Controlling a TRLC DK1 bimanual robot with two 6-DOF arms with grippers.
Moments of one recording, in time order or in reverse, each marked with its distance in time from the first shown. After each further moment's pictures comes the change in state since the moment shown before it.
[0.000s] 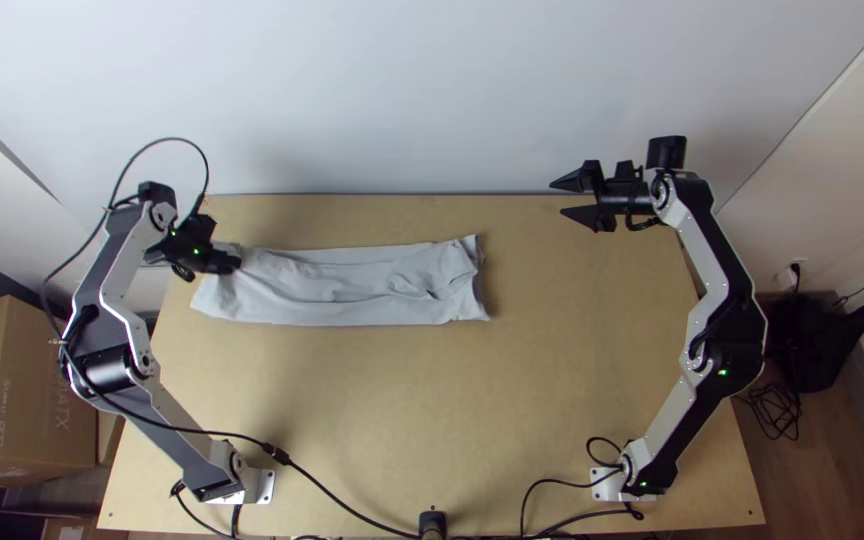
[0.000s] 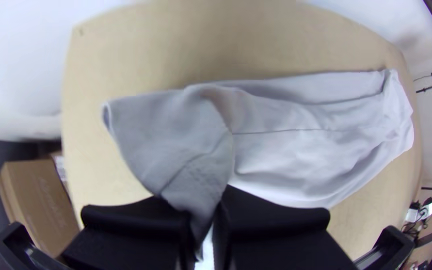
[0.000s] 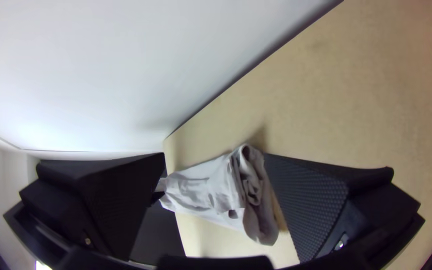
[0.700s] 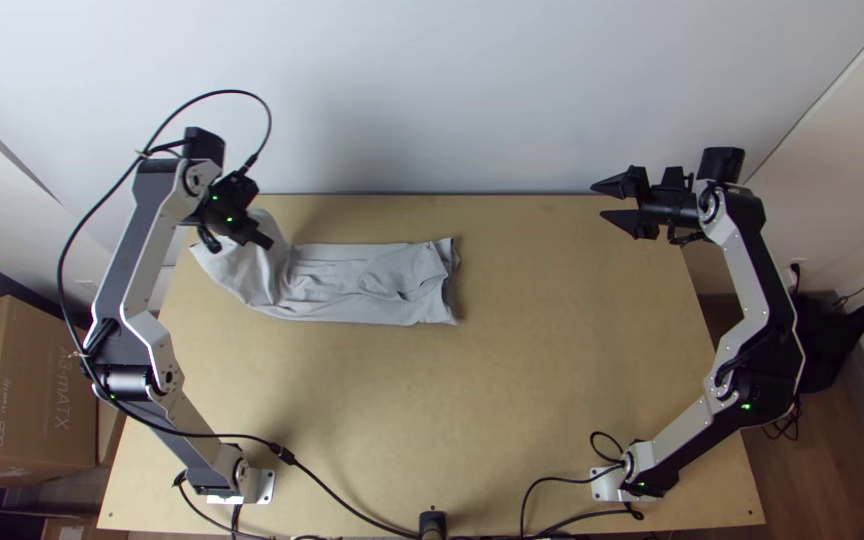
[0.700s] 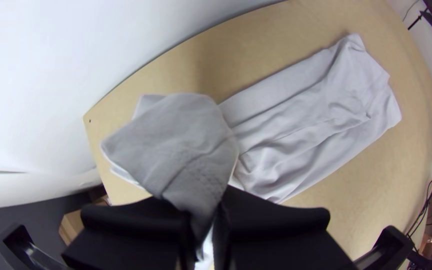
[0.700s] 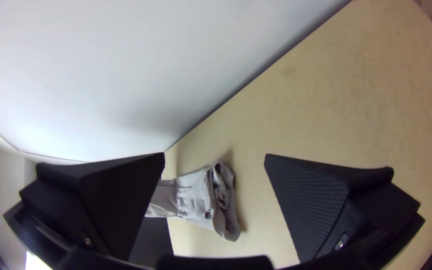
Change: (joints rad) left arm -0.317 -0.041 0.295 -0.242 -0.230 0.031; right arm -0.132 -0.165 -0.137 -0.010 0.006 -0.087
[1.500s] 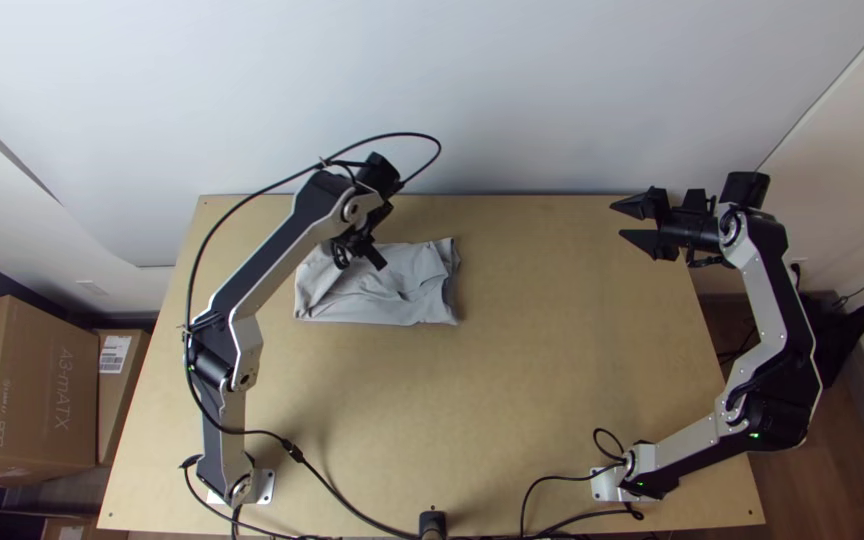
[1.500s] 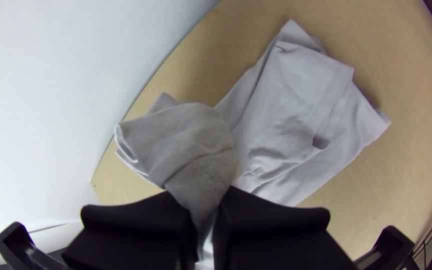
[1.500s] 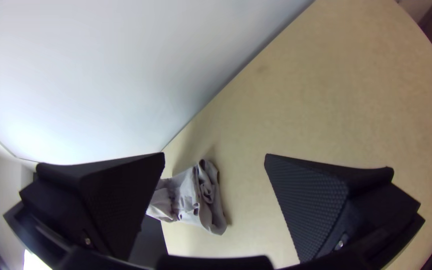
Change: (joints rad) left arm -0.557 0.221 0.240 -0.074 -0.351 -0.242; right arm -0.089 -0.122 -0.182 -0.001 0.000 -0.068
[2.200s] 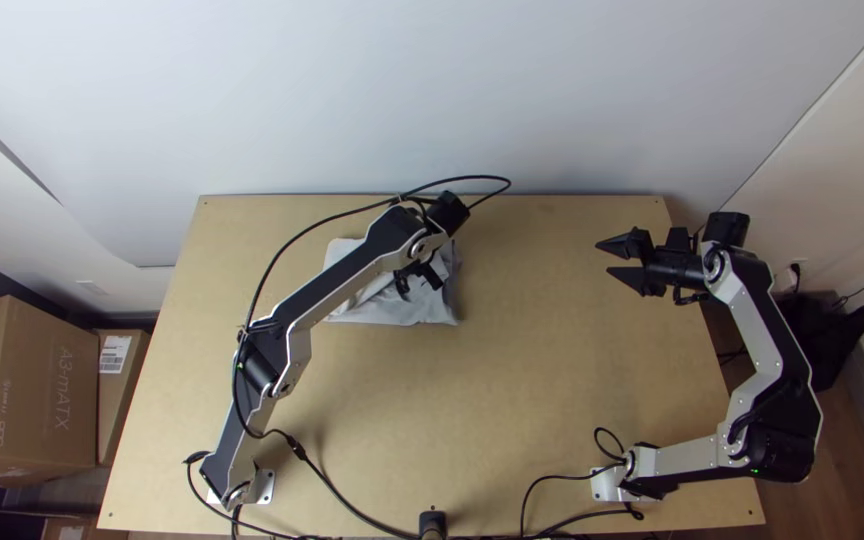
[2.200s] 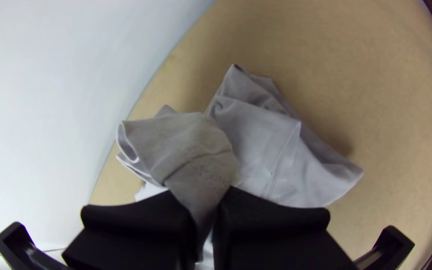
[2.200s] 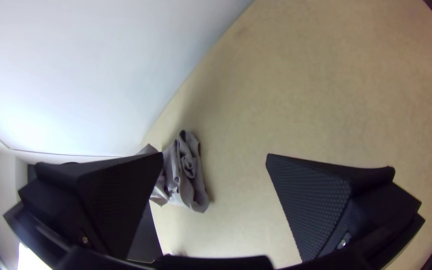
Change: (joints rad) left arm -0.202 0.143 0.071 0.146 -0.065 -0.092; right arm 0.000 -0.138 -0.297 0.052 0.000 -0.072
